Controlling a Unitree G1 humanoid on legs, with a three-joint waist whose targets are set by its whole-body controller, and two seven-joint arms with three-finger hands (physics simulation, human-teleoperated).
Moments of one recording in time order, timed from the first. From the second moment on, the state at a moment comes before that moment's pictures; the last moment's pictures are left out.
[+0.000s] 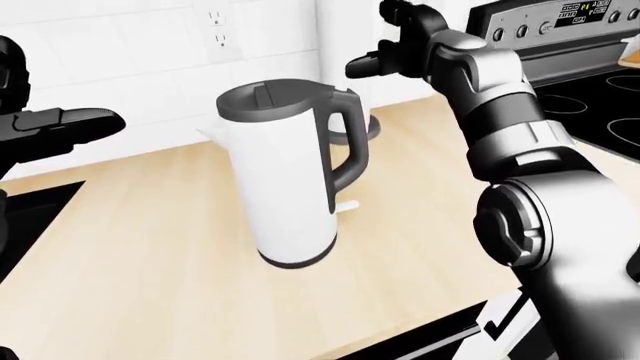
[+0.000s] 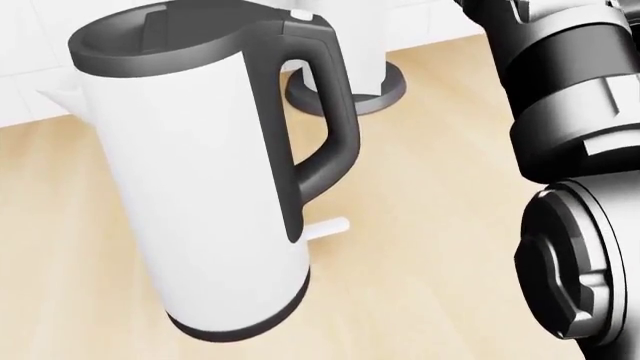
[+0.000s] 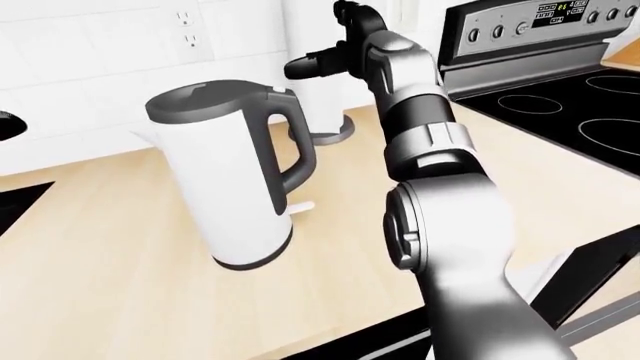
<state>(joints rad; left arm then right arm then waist) -0.48 0.77 0.59 -0.53 -0.86 0.86 0.36 -1.58 -0.28 -0.16 1.22 0.00 0.40 0.24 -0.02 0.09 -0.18</state>
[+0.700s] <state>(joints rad) -0.48 0.77 0.60 -0.53 -0.85 0.86 0.35 -1.60 -0.27 -0.13 1.21 0.07 0.47 0.29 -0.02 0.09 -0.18</state>
